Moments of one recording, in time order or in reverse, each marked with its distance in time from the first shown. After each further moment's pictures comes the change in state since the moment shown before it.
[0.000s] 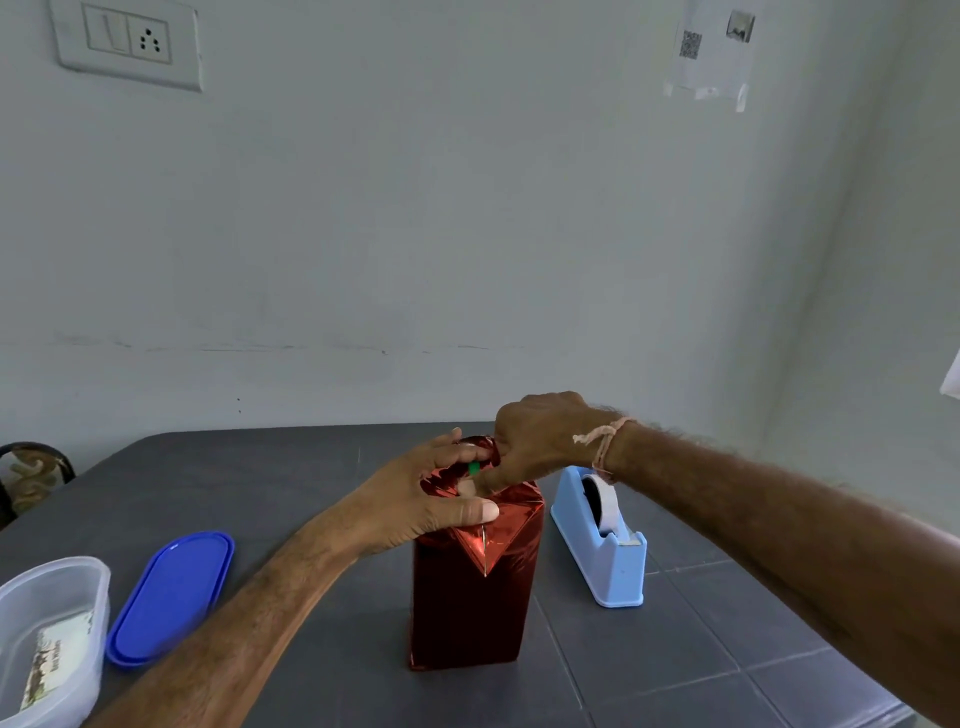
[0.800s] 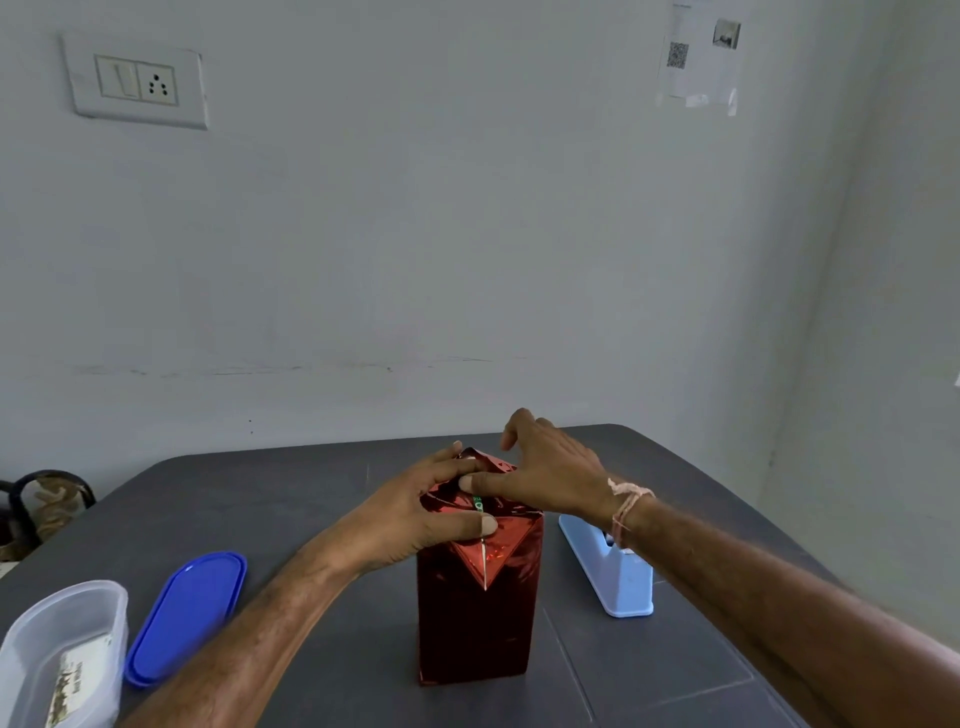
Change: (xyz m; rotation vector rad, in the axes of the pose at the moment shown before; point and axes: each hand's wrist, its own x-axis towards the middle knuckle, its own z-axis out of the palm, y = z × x) left_hand -0.002 0.000 0.000 -0.011 0.002 -0.012; right_hand -0.005 0.005 0.057 0.516 0.315 0.183
